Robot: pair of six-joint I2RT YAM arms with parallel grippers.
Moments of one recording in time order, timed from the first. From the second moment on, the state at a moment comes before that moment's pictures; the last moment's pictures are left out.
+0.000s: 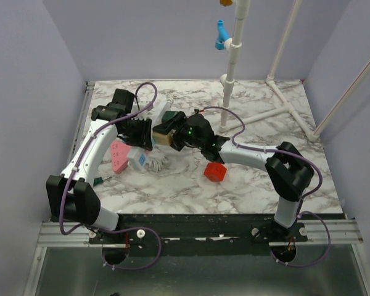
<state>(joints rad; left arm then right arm) -0.22 1.45 1.37 -1.07 0.38 -0.03 0.85 1.84 1.20 0.33 -0.02 1.41</state>
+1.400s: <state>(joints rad) -0.17 1.43 1.37 -0.93 0.12 0.05 0.84 1.54 0.97 0.24 0.04 1.35</state>
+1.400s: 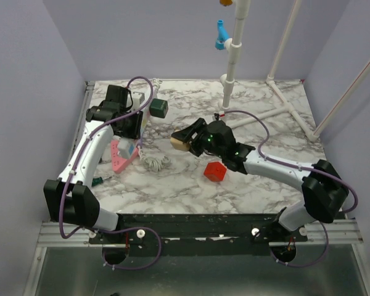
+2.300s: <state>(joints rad) -0.09 1.37 1.48 -1.05 0.42 0.04 0.73 1.79 1.09 -0.10 -0.02 1.05</state>
